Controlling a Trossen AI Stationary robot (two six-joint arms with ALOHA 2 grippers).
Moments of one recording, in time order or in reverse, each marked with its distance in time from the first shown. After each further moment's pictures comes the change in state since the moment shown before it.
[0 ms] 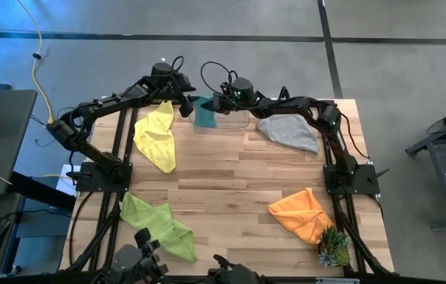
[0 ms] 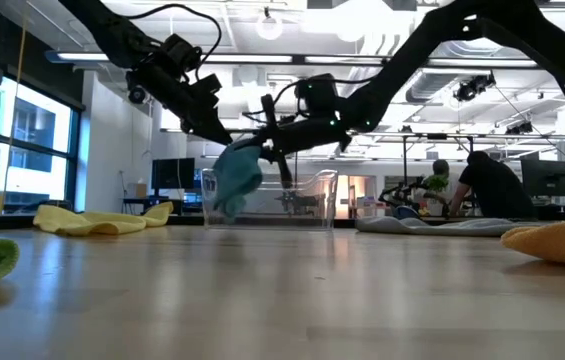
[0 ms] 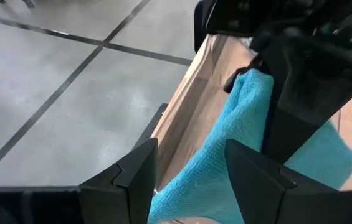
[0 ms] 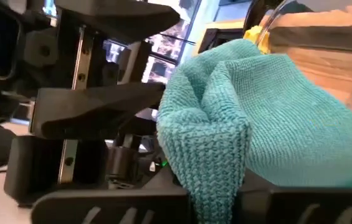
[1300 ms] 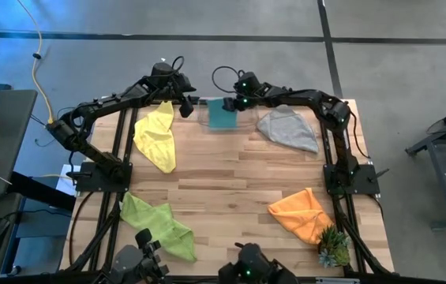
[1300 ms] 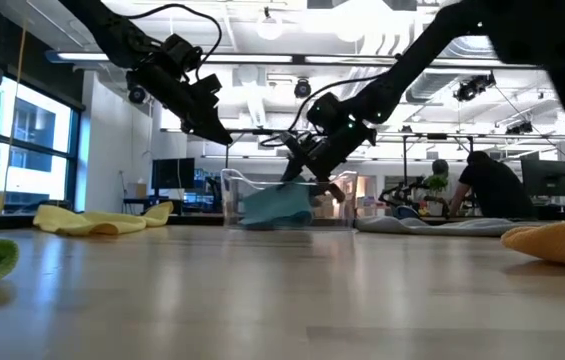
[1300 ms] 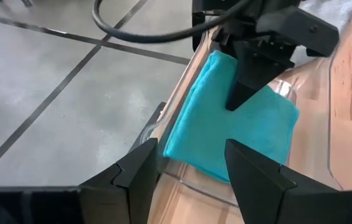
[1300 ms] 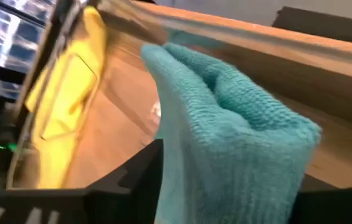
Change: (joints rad) left arm -0.002 0.000 0.000 -0.006 0.003 0.000; right arm -0.120 -0.078 0.000 -0.612 0.161 -0.468
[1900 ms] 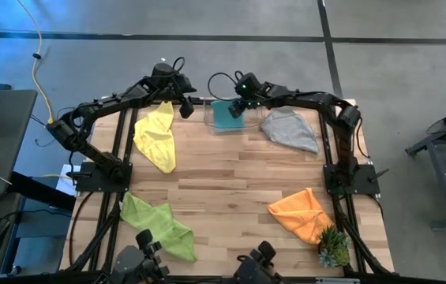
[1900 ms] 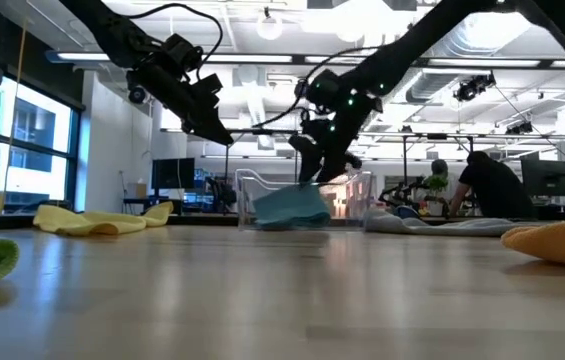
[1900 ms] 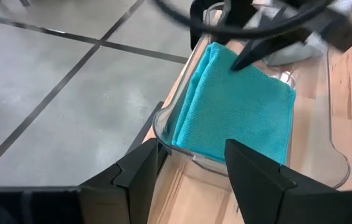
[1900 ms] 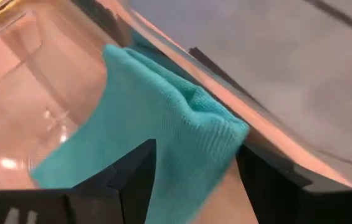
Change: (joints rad) left arm -0.008 0.000 0.000 -0.005 -0.004 0.000; right arm 0.067 -0.142 0.000 -0.248 0.426 -0.467
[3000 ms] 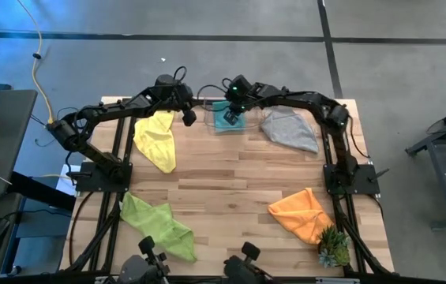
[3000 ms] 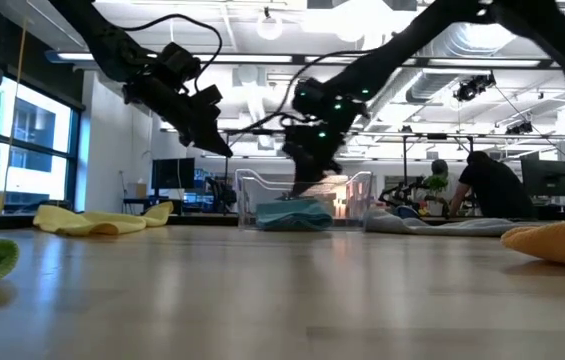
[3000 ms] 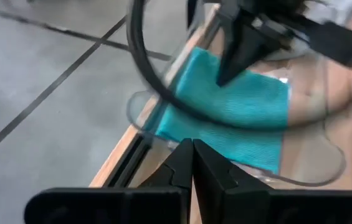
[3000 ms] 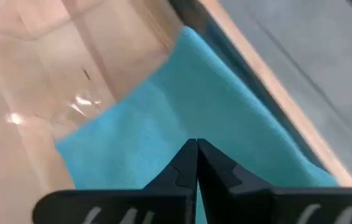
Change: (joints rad) left arm -0.057 0.000 -0.144 0.179 -0.058 -0.091; right arm 0.031 0.145 0.167 -0.110 -0.125 -0.184
